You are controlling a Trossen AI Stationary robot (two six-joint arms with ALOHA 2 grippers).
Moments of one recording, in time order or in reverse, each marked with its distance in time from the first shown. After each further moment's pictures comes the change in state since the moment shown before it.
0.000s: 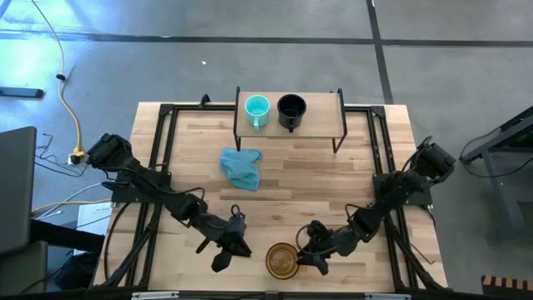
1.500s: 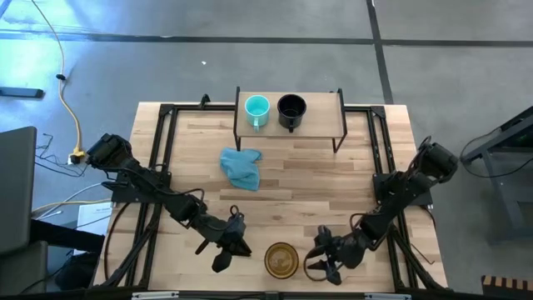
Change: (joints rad) left arm -0.011 0.000 0.000 -0.007 -0.038 -0.017; right arm 0.100 -0.023 0.043 -0.243 0.057 -0.344
